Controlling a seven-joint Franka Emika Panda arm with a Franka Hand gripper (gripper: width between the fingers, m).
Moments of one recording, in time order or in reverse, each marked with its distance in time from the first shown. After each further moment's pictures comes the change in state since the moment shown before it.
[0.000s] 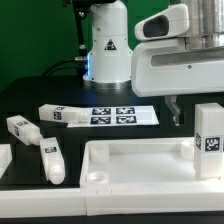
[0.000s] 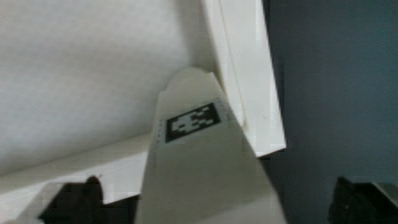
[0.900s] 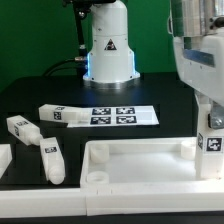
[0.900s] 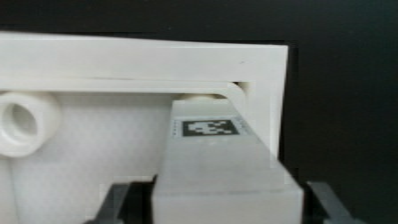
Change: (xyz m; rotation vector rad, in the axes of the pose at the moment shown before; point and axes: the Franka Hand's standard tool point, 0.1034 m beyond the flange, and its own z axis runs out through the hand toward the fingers) arm -0.003 -0.002 0.001 0.019 0.011 1.272
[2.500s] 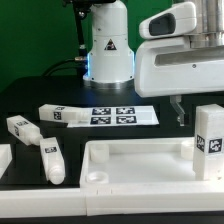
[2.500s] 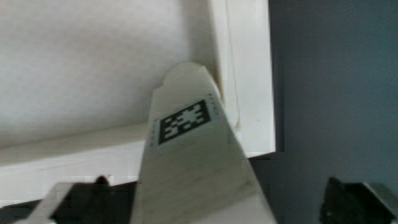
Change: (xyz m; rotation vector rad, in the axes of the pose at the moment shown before) arm -0.001 -0.003 -0.002 -0.010 0.008 -1.354
